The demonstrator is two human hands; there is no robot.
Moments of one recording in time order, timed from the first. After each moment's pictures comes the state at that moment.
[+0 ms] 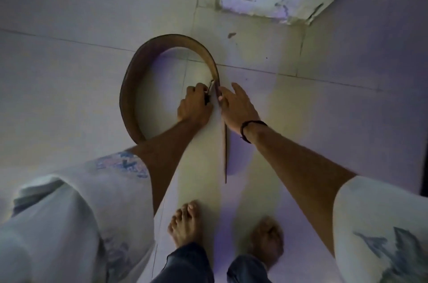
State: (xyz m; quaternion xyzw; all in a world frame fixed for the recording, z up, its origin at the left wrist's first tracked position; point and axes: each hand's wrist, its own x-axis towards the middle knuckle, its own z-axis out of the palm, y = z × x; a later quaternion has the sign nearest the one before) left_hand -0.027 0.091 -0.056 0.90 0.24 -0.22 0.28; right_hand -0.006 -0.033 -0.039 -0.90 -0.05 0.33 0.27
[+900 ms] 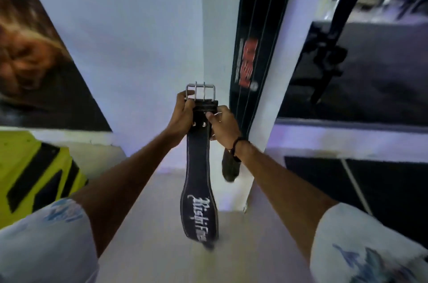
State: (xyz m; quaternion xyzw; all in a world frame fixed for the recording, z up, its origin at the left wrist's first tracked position) left_hand 0.110 0.115 0.863 0.77 0.04 0.08 0.64; right_hand 0.114 -0.013 0.847 -0.80 -0.05 0.03 0.59
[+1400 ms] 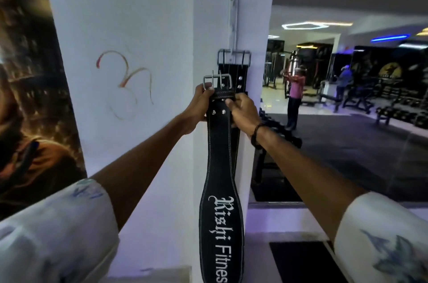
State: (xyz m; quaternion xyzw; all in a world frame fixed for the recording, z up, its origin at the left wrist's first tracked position) left_hand 0.050 0.063 1.218 0.72 -0.15 0.09 0.67; right_hand 0.047 -0.080 1.201 -0.79 -0.12 -0.21 0.56
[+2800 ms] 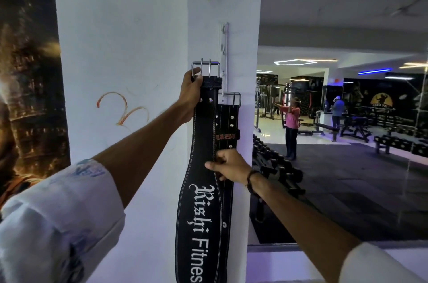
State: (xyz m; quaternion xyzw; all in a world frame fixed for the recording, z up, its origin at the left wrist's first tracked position) left_hand 0.079 0.052 1.340 0.64 -0.17 0.26 0.70; right_hand 0.040 -0.092 1.187 -0.86 -0.18 -0.08 0.48
